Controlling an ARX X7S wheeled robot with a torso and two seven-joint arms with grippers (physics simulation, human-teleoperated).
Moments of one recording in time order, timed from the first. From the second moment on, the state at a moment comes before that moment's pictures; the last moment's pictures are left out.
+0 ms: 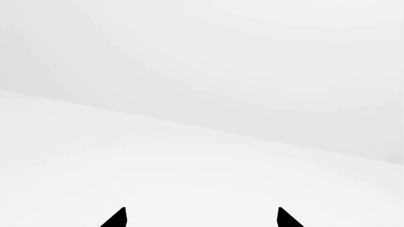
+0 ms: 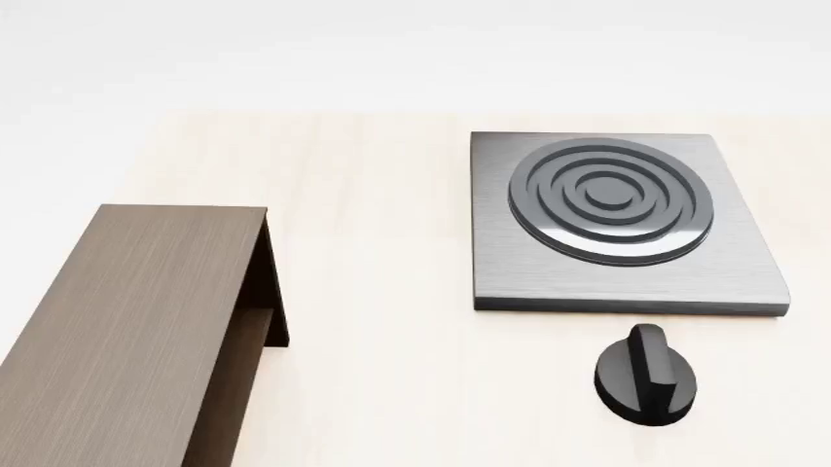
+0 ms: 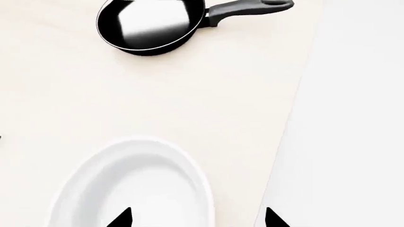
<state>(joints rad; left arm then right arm) 0.49 -0.20 -0.35 0.32 -0.55 0.30 -1.12 0.16 1.26 -0.08 -0.29 2.02 0.15 1.53</state>
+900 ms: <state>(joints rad) 0.49 -0.20 -0.34 0.32 -0.54 0.32 -1.11 0.35 1.15 -0.26 -0.14 1.98 0.22 1.48</state>
